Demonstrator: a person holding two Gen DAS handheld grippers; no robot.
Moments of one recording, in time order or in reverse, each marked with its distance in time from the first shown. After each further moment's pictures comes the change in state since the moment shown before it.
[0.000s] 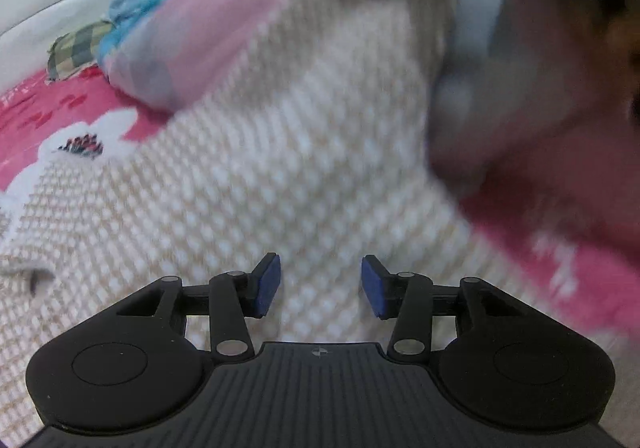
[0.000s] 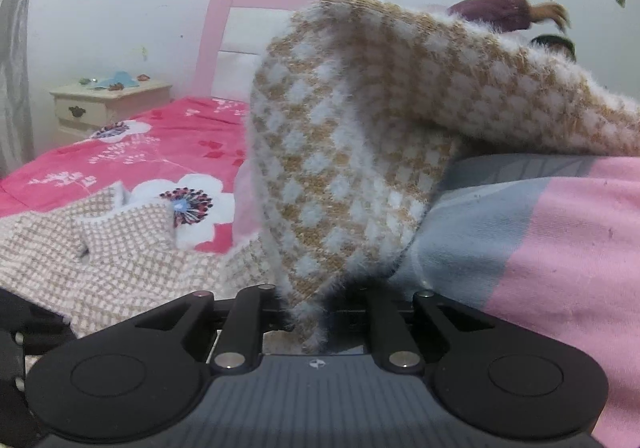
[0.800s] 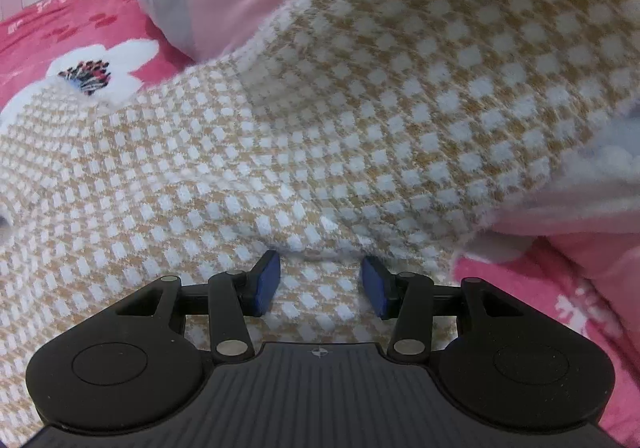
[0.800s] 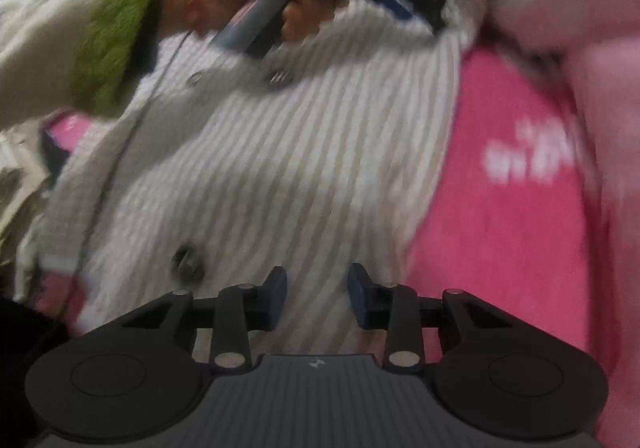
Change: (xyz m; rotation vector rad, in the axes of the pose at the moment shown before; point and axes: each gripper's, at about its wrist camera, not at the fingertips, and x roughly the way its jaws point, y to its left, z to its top) left arm 0.069 -0.003 0.022 -0.224 0.118 0.088; right arm -0.150 0.082 -0.195 0.088 0.620 0.510
